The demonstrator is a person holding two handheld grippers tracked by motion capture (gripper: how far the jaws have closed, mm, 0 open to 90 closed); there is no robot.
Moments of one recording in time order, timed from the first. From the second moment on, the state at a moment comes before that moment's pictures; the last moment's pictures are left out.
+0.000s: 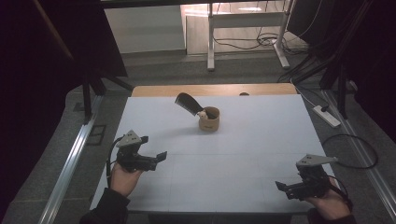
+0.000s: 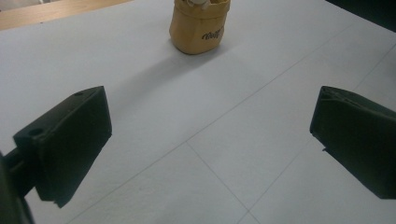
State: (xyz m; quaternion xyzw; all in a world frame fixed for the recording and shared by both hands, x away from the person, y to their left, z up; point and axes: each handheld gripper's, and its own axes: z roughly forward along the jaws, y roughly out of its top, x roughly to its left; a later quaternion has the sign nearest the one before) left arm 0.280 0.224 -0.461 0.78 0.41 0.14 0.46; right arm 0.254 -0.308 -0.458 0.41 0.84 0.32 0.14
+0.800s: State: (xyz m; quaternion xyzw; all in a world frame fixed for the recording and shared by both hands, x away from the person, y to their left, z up) left arm 0.249 0.246 -0.465 0.77 0.43 0.14 0.45; right arm 0.254 -0.307 -0.458 0.41 0.84 0.31 0.15
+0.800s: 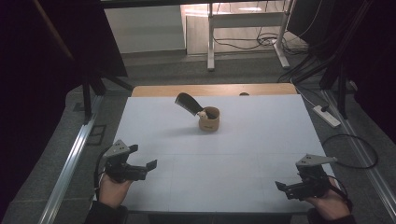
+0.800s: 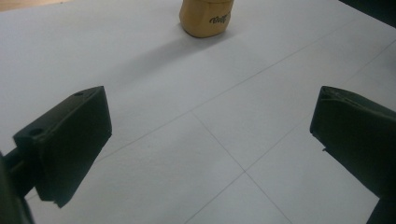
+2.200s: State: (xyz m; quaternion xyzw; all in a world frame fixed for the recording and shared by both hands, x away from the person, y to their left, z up) left arm 0.210 0.260 -0.475 0.77 0.47 0.13 0.40; right arm 0.254 -0.306 -0.458 0.41 0.85 0.31 0.15
